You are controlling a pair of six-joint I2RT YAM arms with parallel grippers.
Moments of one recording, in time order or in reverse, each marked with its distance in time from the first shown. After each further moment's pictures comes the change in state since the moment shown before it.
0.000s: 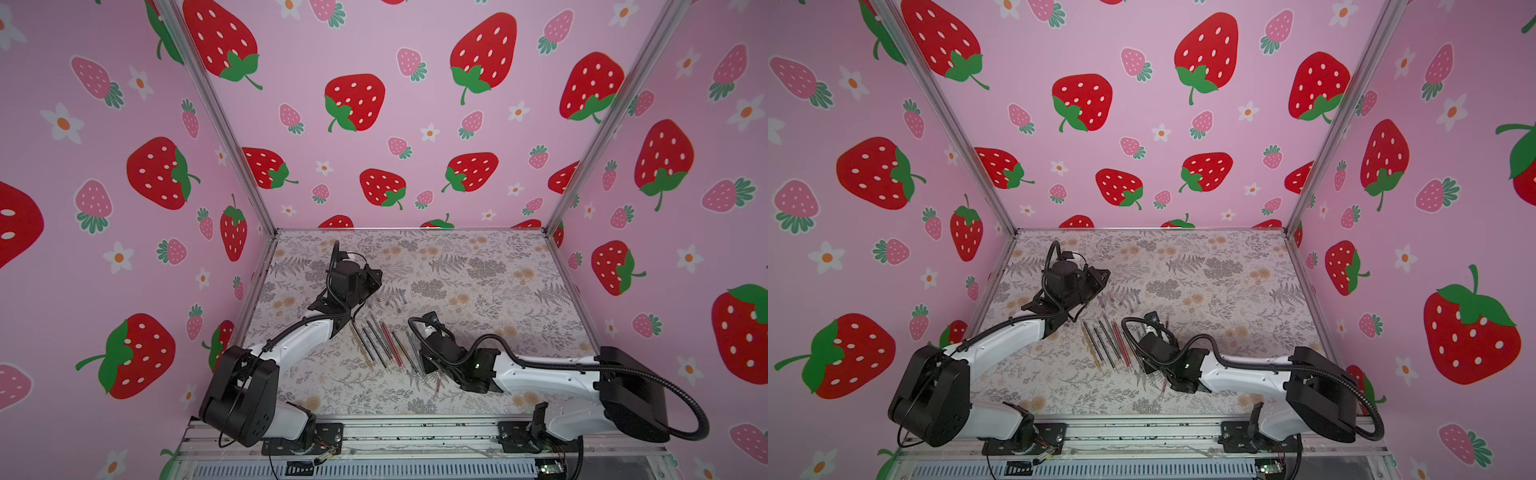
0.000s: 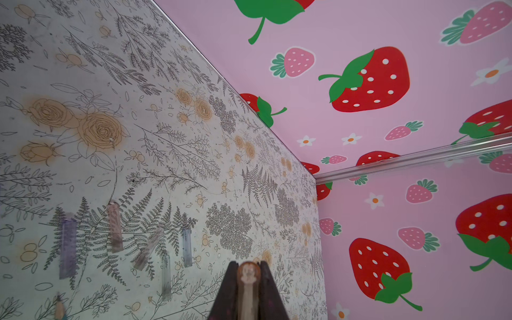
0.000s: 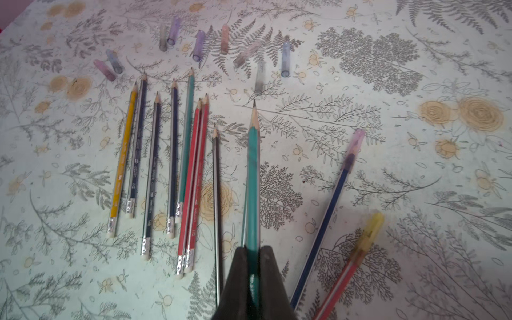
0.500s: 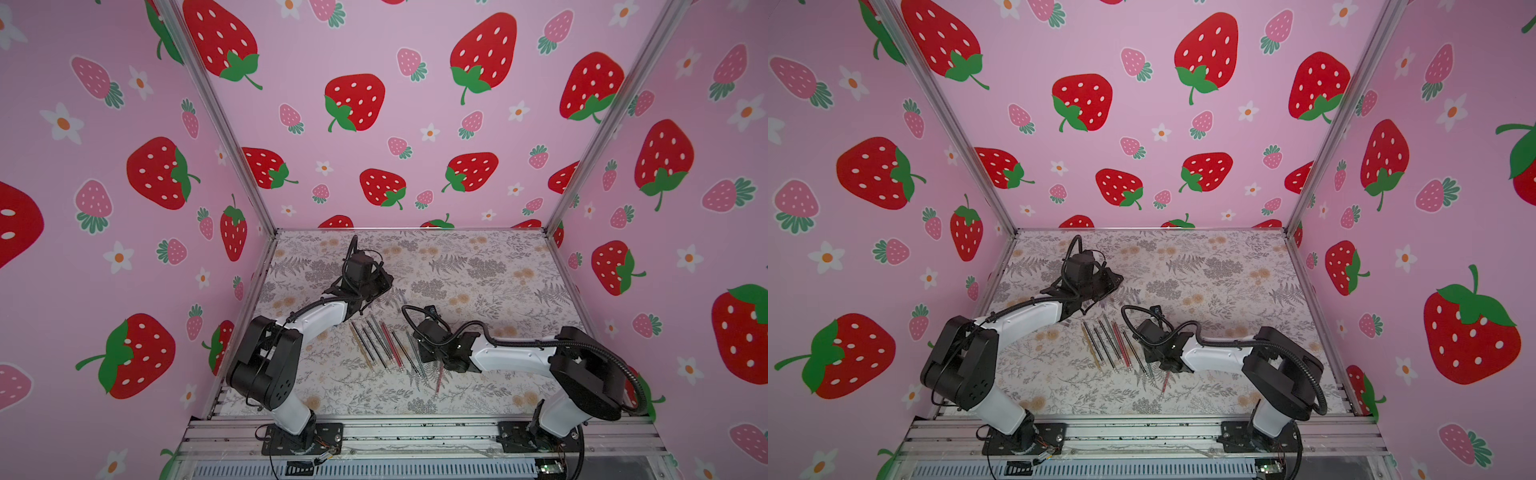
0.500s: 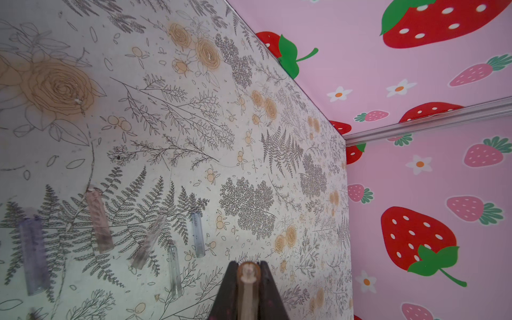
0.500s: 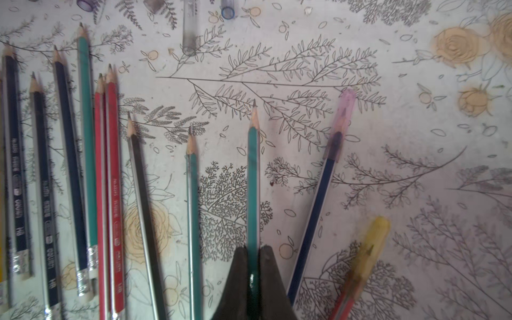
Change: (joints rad) left arm -0.022 0.203 0.146 -0.122 0.104 0.080; right arm -0.112 0.230 0.101 -0.066 -0.093 0.074
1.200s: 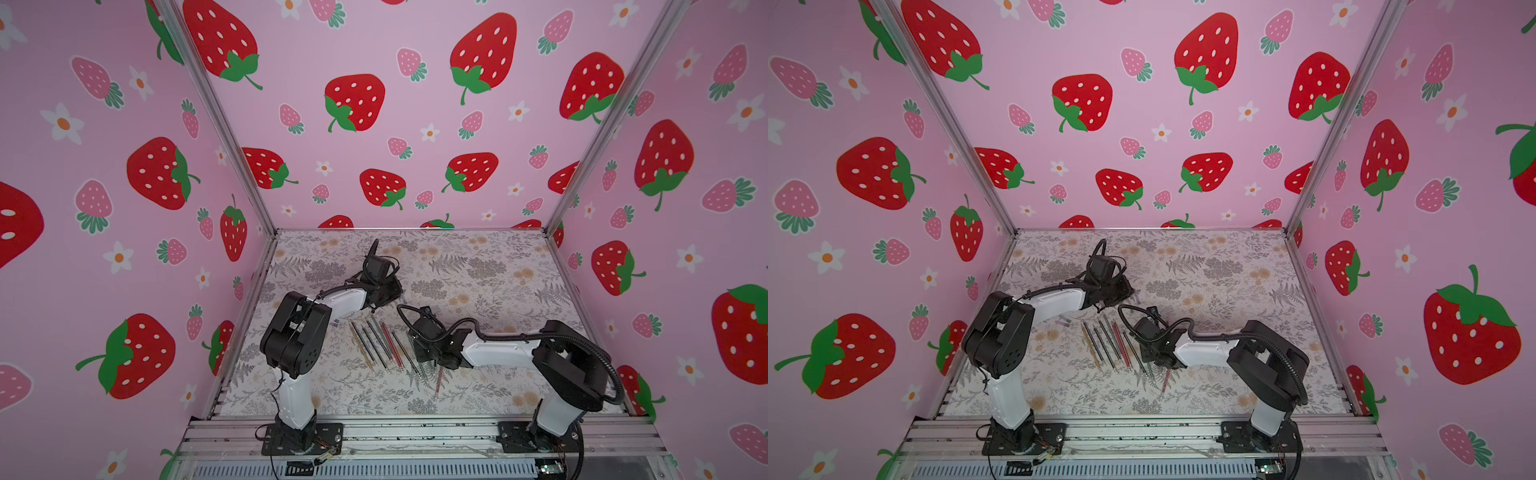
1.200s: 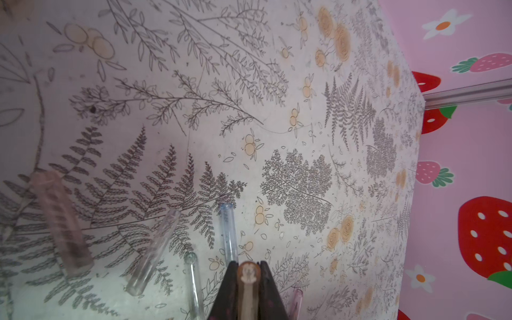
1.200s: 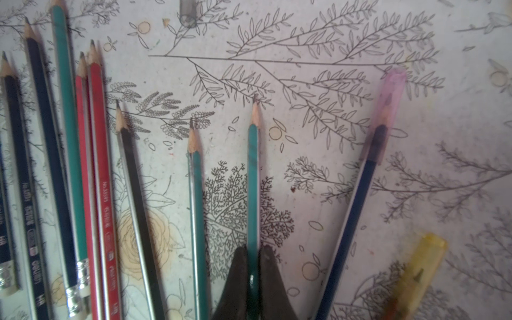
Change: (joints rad) left arm -0.042 0.267 0.194 -0.187 0.014 0.022; right arm -0.011 0.077 0.045 -0.005 -0.069 0.004
